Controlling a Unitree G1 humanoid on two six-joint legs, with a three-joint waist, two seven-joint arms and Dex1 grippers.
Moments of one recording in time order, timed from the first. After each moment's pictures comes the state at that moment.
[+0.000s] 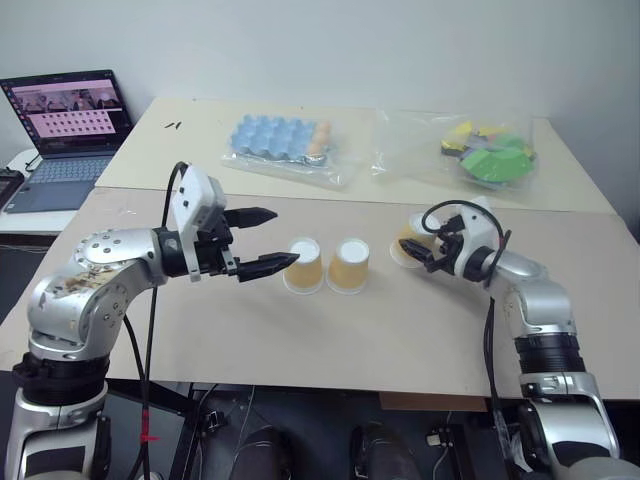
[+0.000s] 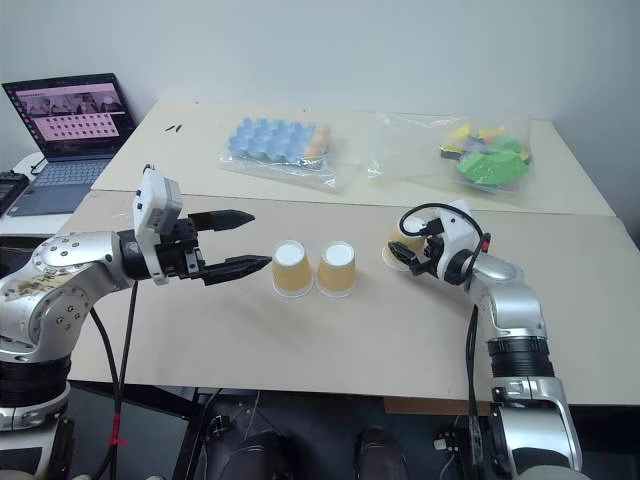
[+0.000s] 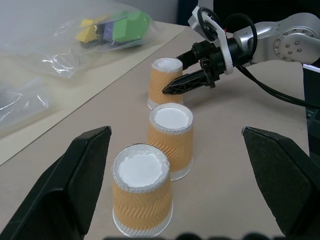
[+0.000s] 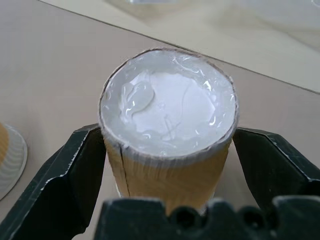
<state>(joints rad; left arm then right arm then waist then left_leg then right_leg) -0.51 0.73 0.12 -0.36 -0.63 0.77 -0.93 -0.62 -0.50 -0.09 0.29 0.26 0.49 0.59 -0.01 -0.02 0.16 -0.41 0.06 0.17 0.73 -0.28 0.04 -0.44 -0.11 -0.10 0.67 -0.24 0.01</state>
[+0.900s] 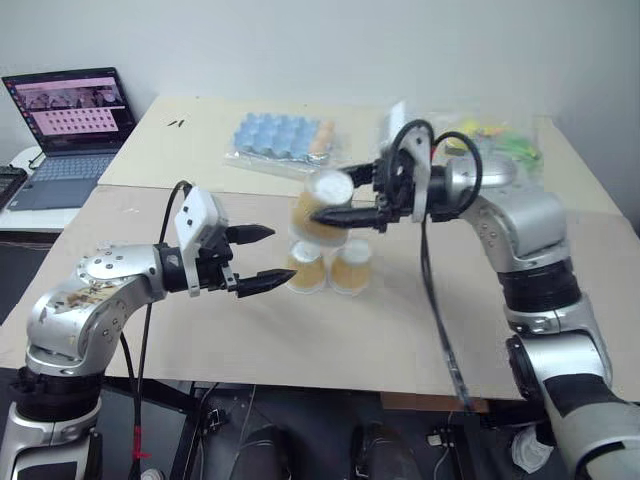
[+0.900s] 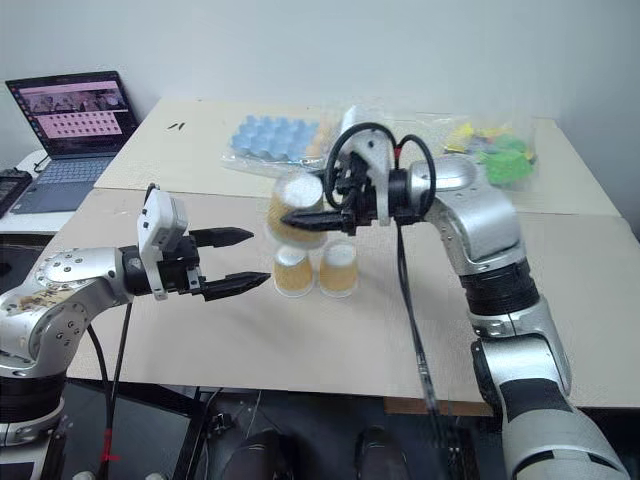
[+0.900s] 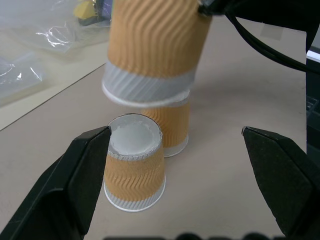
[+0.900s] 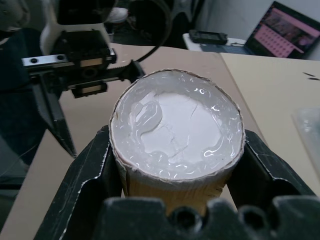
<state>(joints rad) -0.43 0.75 0.11 -0.41 -0.63 0.77 -0.91 -1.02 -0.50 0.21 0.04 0.42 0.60 1.16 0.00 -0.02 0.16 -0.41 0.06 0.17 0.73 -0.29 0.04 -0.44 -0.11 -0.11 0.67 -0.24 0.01</state>
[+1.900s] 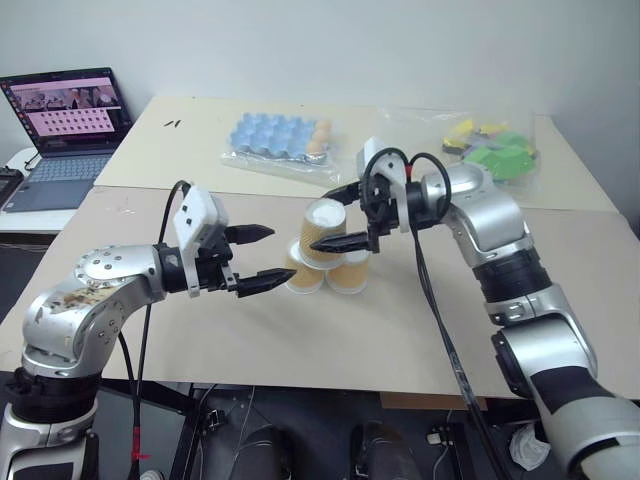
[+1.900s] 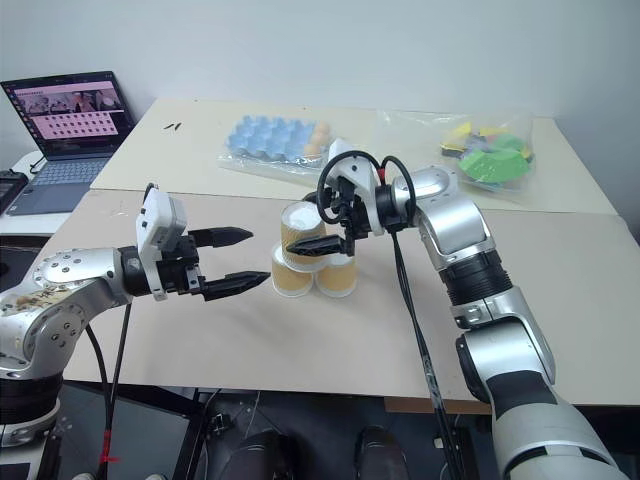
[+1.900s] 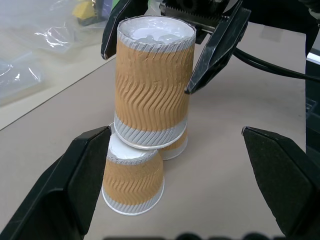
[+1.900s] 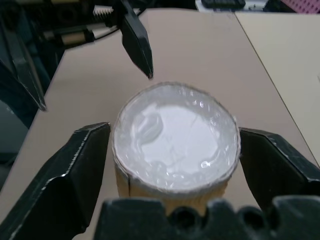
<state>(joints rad) -0.42 0.77 0.11 -0.42 -0.67 0.78 -0.88 -1.06 -0.46 0.21 0.27 0.34 0.50 1.28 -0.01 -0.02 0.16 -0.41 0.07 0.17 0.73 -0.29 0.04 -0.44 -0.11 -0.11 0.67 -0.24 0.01</state>
